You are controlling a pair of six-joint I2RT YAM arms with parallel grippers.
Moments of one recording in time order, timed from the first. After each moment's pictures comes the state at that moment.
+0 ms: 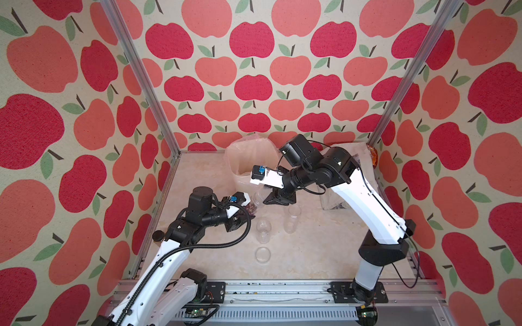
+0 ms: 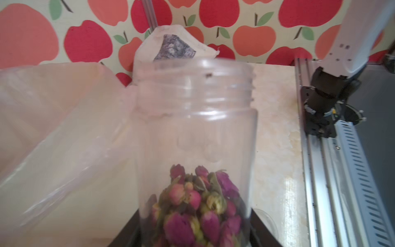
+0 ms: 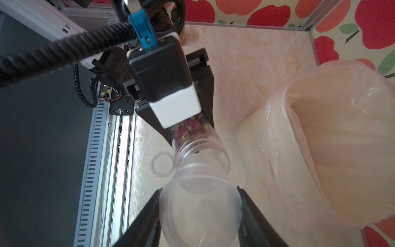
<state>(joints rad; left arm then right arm) -0.35 0.83 0.80 -0.46 0.66 0.48 0.99 1.81 2.36 -1.46 -0.33 -0.56</state>
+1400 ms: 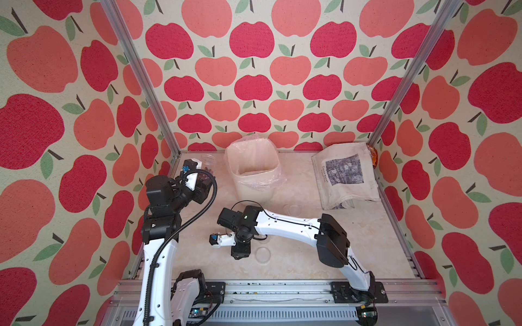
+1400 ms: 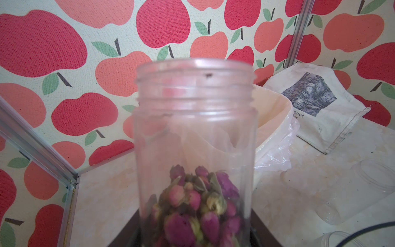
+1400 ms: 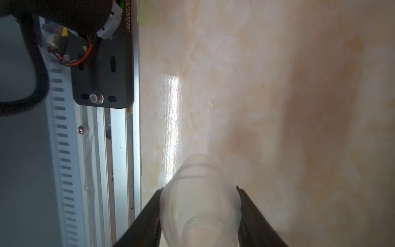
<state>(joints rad) 0.16 0.86 0.96 -0.36 0.62 0.26 1.32 2.22 1.94 -1.07 -0.23 -0.37</state>
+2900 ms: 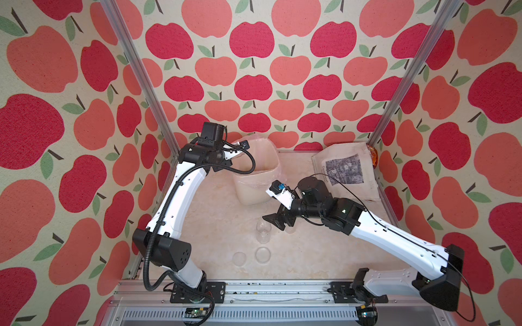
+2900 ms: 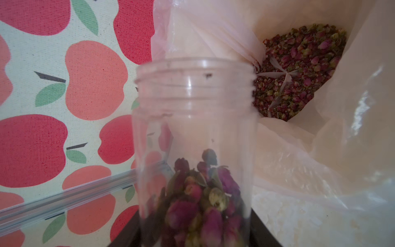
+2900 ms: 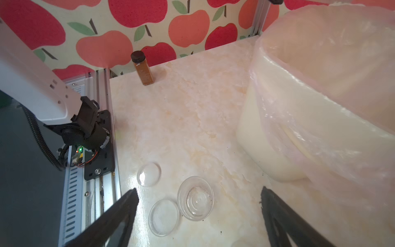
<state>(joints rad) -0.31 1.64 1.91 -1.05 -0.16 1.03 0.99 1.25 1.20 -0.46 -0.22 -0.09</state>
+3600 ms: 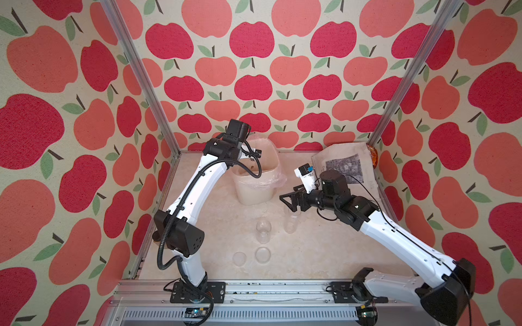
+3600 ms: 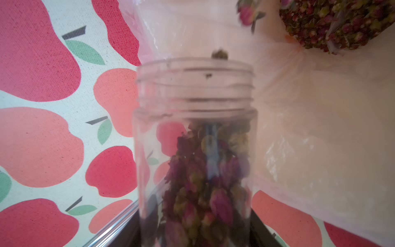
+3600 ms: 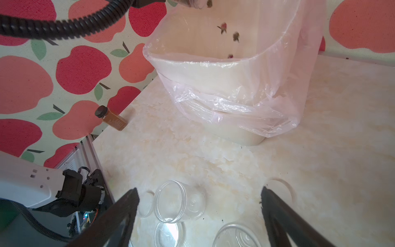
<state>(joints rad) -0.45 1.80 2.05 -1.01 -0.53 1.44 0.73 1.18 1.07 -0.38 -0.30 0.26</state>
